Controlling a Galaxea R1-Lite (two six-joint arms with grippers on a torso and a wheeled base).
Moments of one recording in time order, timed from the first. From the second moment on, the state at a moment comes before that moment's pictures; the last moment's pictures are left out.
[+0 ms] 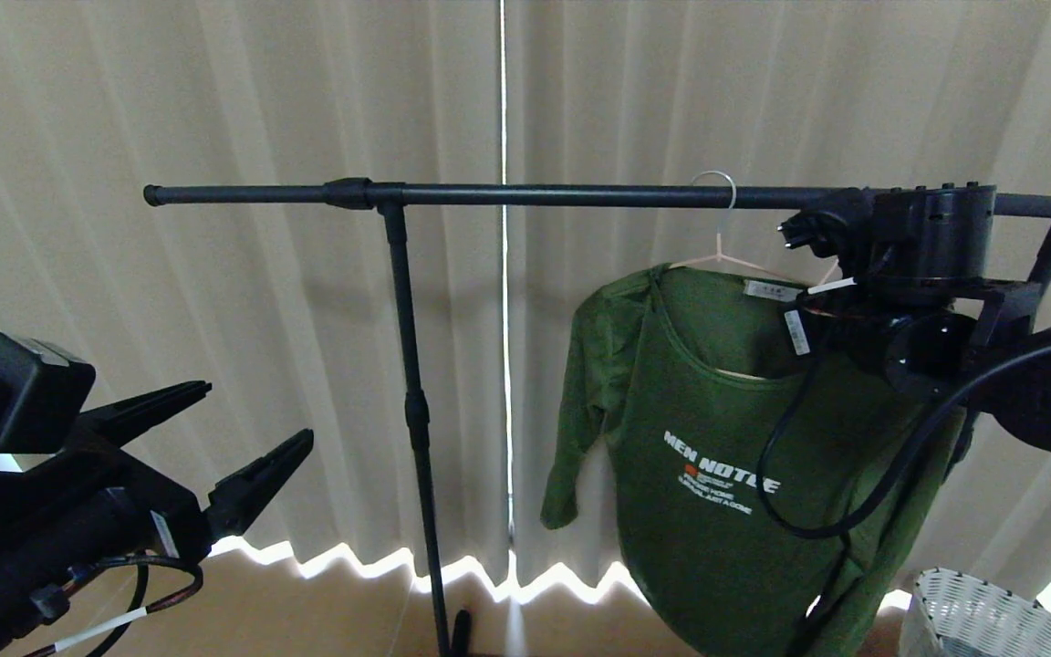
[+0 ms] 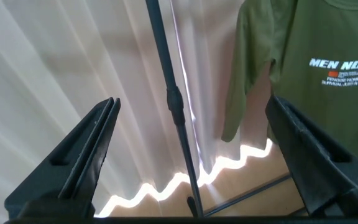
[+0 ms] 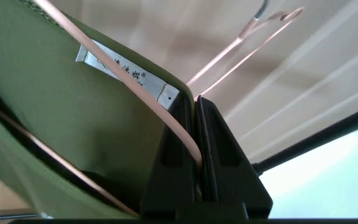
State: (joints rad) left arm -0.31 1.22 -0.27 -0.87 -0.06 0.18; right arm 0.37 1.76 -1.08 -0.37 -0.67 -0.21
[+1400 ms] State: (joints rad) left arm -0.31 1.22 -0.27 -0.87 -0.06 0.19; right arm 0.51 1.78 -0.96 -0.63 -0.44 -0.19
